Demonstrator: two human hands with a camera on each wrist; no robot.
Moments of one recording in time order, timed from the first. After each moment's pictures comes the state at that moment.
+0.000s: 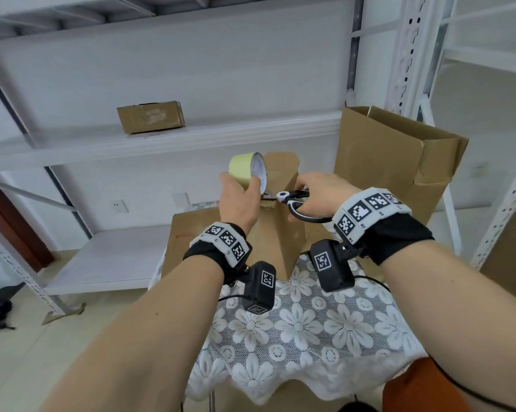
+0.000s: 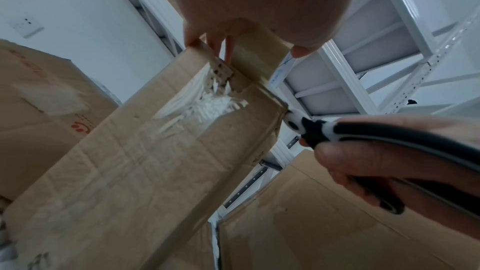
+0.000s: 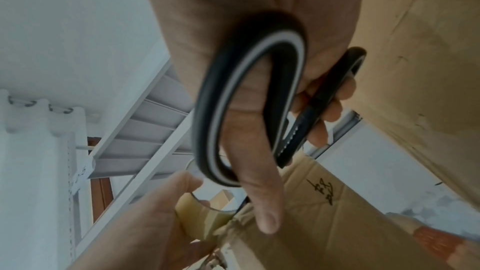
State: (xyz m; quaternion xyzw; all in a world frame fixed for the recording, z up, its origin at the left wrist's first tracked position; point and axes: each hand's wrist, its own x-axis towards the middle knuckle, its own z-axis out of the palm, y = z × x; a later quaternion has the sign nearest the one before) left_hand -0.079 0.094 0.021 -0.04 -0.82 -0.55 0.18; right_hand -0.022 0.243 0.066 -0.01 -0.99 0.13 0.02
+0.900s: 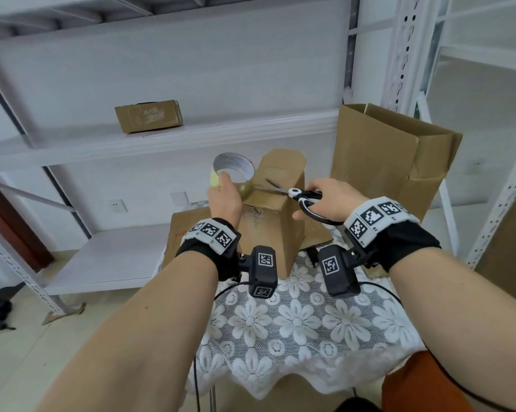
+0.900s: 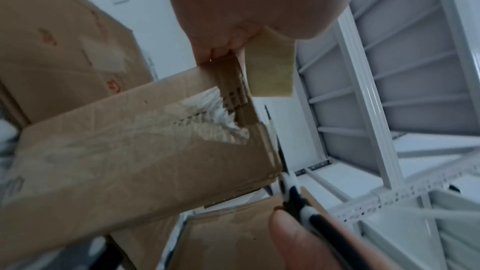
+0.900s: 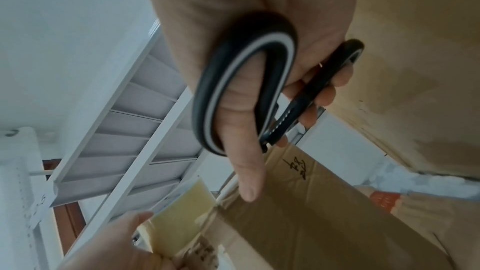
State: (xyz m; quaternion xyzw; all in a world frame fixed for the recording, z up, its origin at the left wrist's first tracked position) left_hand -0.078 0.084 0.032 0.10 -0.71 -0.69 0.09; right_hand -0.019 0.264 0.044 -0.05 -0.98 0.20 0.03
